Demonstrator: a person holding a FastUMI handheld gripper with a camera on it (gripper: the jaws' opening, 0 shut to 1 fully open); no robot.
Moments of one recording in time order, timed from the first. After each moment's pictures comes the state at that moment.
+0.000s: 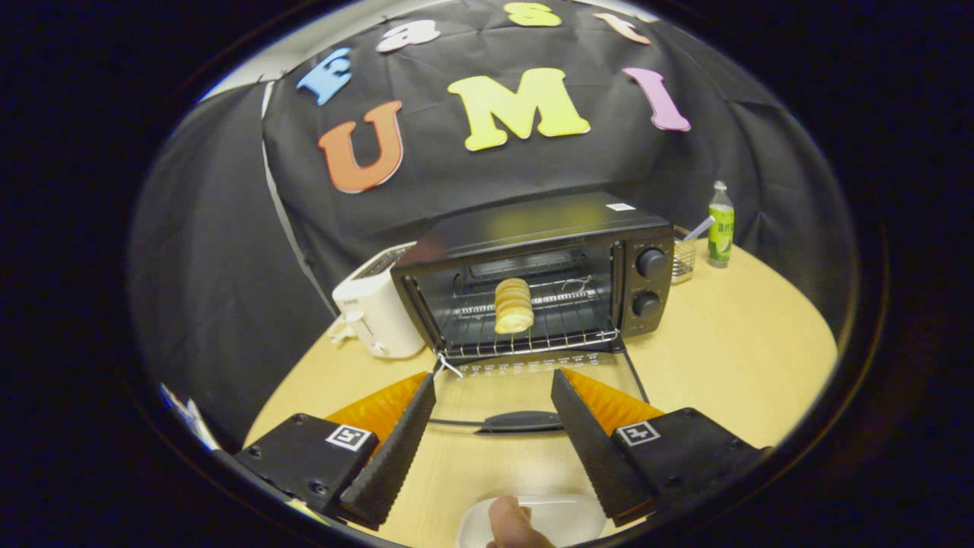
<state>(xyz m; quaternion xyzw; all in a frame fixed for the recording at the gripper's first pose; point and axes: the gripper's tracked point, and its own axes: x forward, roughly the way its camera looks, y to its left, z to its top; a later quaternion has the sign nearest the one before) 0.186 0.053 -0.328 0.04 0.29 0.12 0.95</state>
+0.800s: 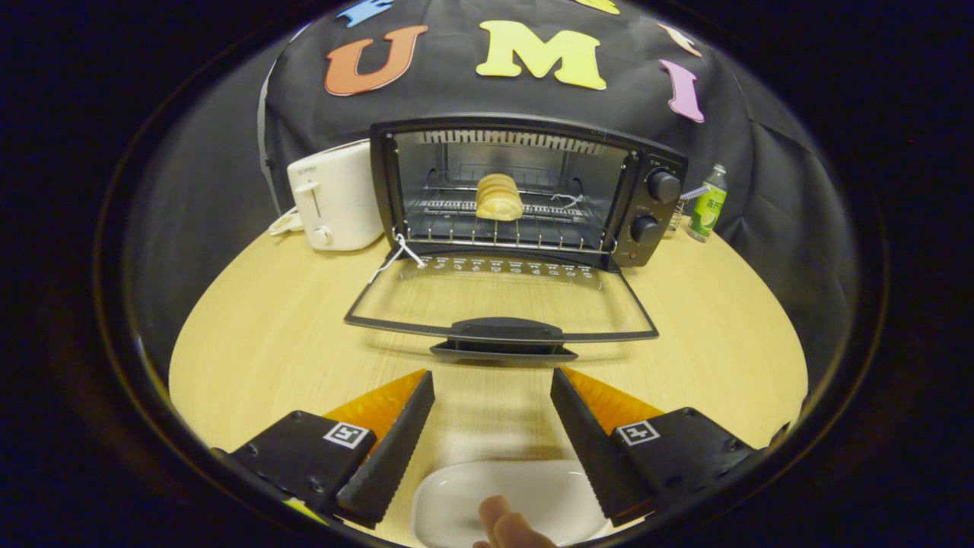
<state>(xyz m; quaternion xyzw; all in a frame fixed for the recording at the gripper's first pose) 0.165 0.045 -0.443 -0.05 0.39 0.05 0.92</state>
